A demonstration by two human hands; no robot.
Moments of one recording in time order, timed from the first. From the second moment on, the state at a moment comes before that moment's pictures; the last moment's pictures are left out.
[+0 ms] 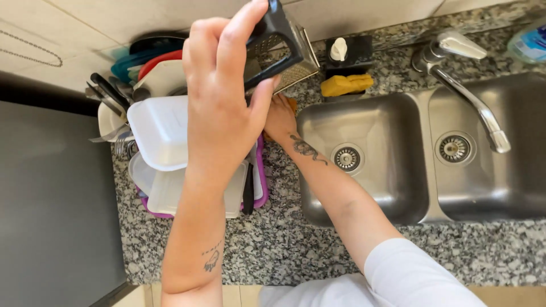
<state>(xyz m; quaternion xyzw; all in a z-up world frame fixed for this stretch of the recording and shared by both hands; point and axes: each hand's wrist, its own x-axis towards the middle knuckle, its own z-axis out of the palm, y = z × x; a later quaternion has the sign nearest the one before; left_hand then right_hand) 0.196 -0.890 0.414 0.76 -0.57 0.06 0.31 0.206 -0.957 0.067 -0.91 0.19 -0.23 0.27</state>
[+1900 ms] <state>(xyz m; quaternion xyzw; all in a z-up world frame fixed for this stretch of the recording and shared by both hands) 0.196 -1.043 0.187 0.74 -0.44 -0.22 0.45 0.150 -1.046 0.037 -0.86 0.35 -0.32 0.20</state>
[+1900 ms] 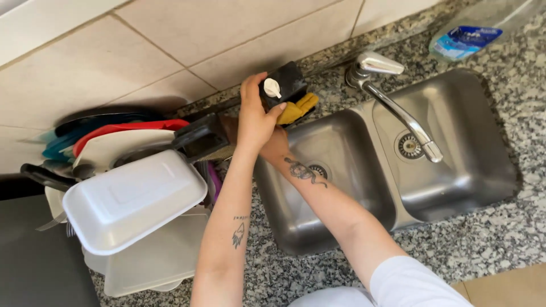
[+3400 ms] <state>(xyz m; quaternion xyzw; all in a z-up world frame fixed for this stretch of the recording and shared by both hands) 0.161 -1.031 0.190 0.66 -0.51 0.01 0.55 -0.153 -1.096 0.109 -0.72 0.65 -0.13 0.20</state>
